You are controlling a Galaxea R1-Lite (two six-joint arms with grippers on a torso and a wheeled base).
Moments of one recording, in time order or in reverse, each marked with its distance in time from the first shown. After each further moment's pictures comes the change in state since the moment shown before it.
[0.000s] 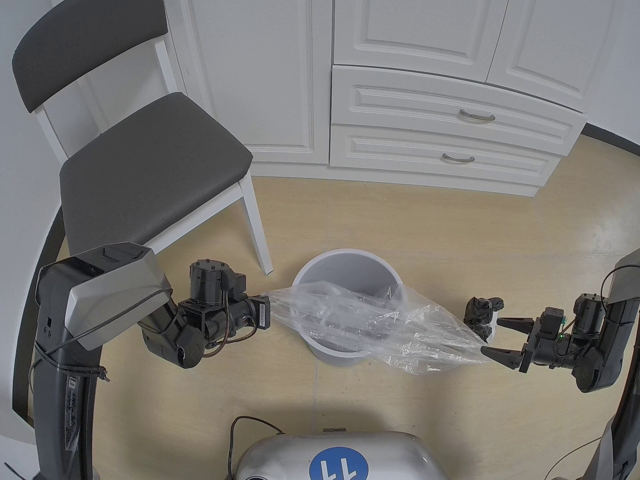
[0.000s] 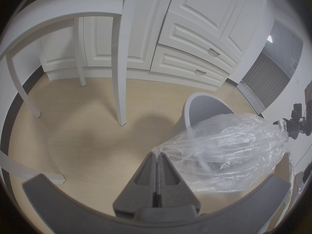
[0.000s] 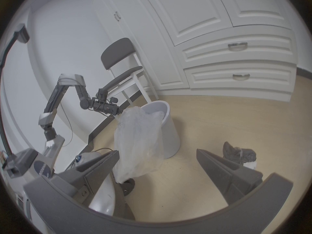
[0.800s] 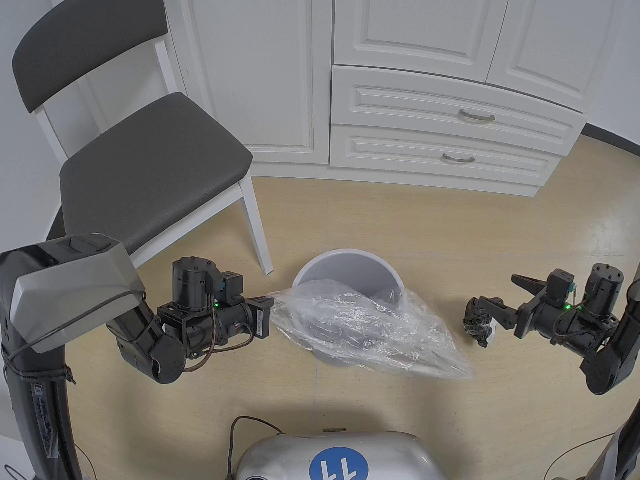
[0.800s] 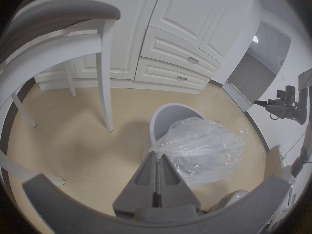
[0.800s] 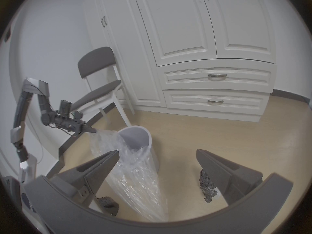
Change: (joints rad) left arm -0.048 -0.201 0.244 -0.089 -0.070 0.024; right arm 0.221 -0.330 0.053 -0.002 -0.521 0.193
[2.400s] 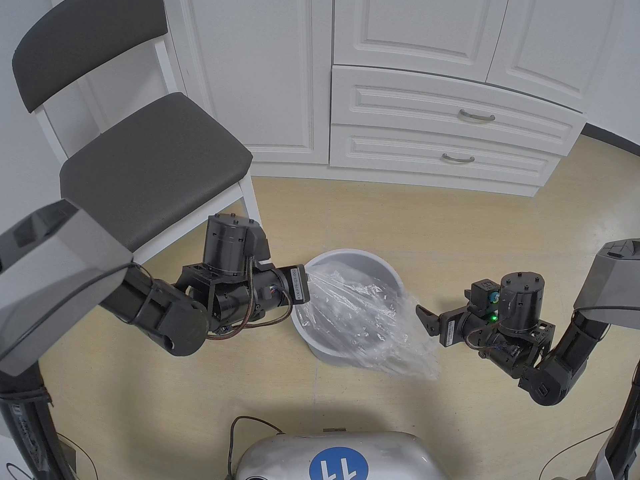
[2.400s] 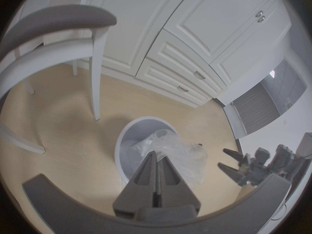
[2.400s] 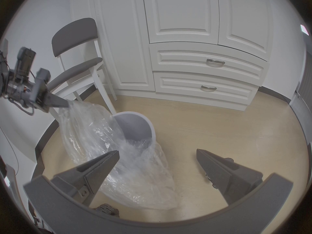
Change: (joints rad) left arm -0.157 -0.148 -0.226 0.401 0.122 -0.385; right arm 0.426 0.119 -0.232 0.240 -0.664 0.092
